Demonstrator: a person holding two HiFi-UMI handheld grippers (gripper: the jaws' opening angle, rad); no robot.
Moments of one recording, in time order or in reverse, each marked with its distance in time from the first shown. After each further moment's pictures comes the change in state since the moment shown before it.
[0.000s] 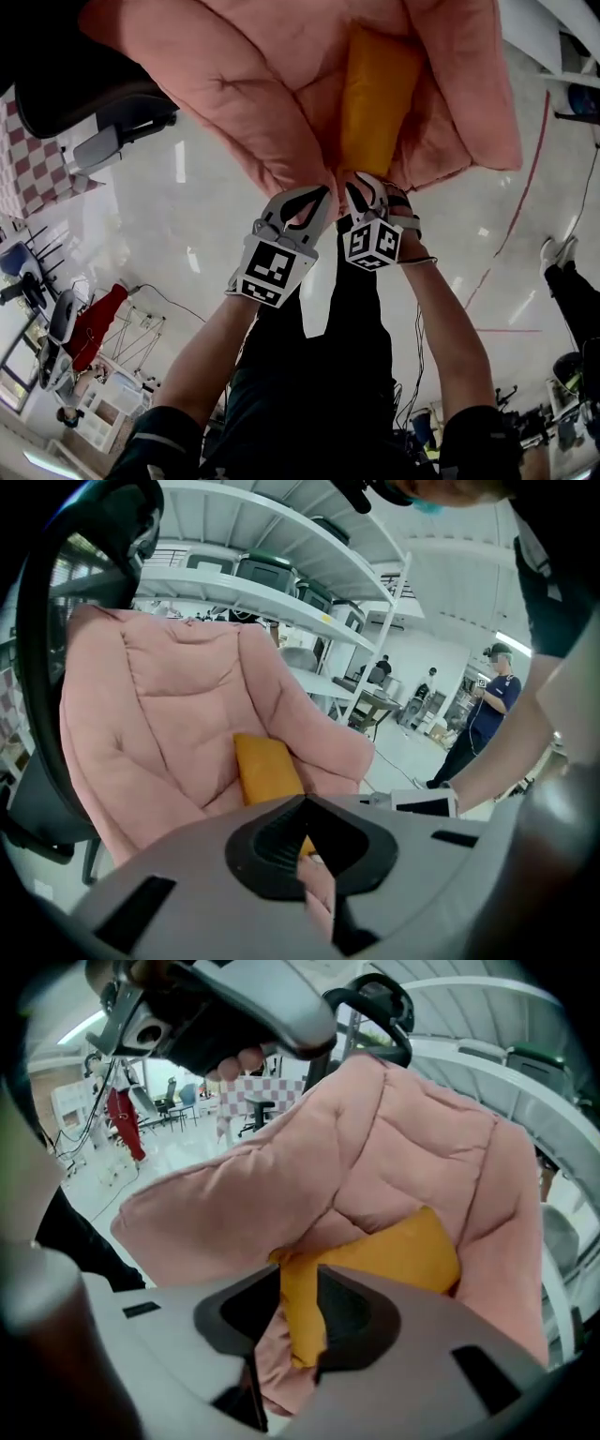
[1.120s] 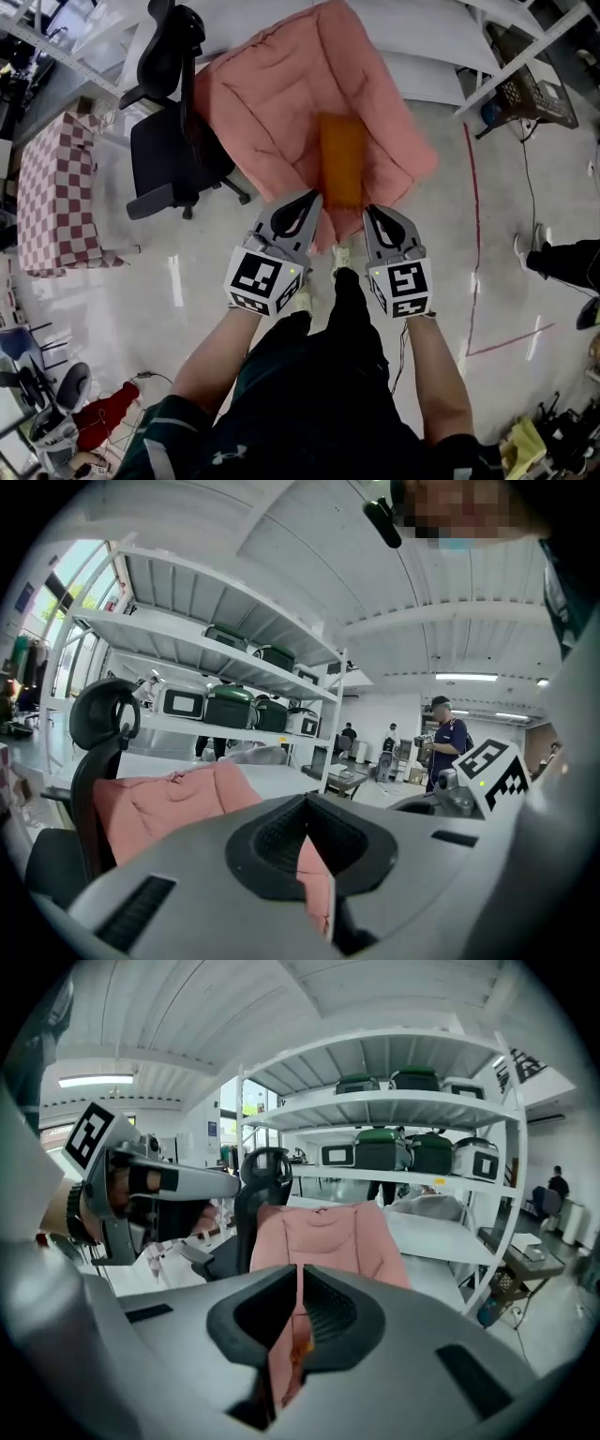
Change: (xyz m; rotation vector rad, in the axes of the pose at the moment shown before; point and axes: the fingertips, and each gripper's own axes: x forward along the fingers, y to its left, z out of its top) left arm -0.287 -0.119 0.191 0.180 -0.495 -0.122; right arm -0.393 -0.022 0.207 0.580 -0.405 -0.446
